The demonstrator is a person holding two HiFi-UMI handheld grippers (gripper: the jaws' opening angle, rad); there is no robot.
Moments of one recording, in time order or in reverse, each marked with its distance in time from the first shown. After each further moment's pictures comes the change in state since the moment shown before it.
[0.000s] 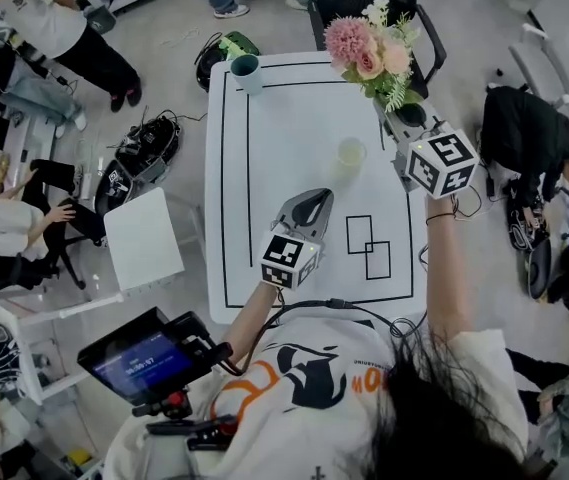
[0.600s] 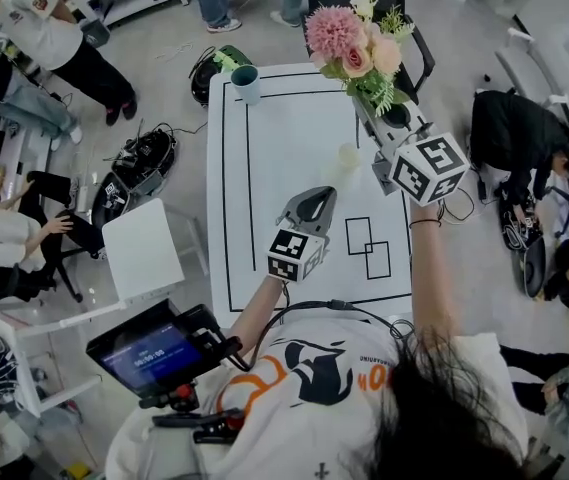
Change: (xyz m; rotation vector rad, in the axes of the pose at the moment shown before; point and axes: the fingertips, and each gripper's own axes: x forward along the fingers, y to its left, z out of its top) left arm 0.005 -0.005 0.008 -0.011 -0.023 -0.036; right arm -0.005 0.053 0.058 0.029 -0.148 0.031
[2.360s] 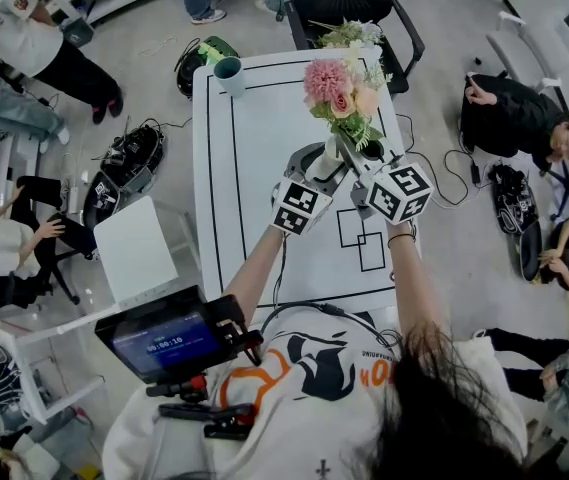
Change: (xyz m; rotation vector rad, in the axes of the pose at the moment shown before) left arm 0.083 0.015 -0.005 0.248 0.076 -0.116; right arm -0.022 0.004 -0.122 0.200 0.080 -0.040
